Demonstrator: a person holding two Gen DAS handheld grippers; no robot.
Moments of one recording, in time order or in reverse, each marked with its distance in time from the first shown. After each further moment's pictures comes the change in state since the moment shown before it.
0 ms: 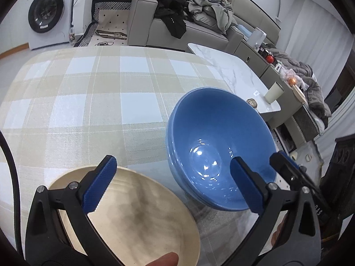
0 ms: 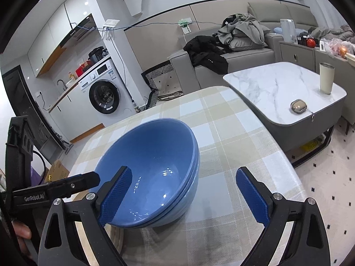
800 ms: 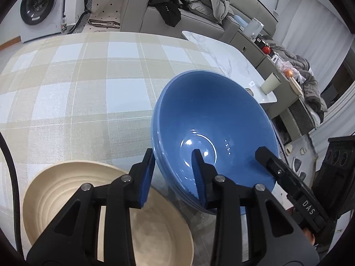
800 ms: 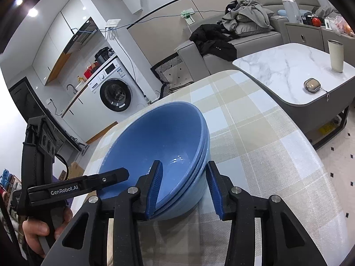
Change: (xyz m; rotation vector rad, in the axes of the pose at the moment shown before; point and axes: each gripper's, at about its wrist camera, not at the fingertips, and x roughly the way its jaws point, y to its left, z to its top) left arm 0.036 -0.010 -0.001 0.027 0.076 -0.028; right arm 0.012 -0.003 -0.014 0.056 0.044 0.090
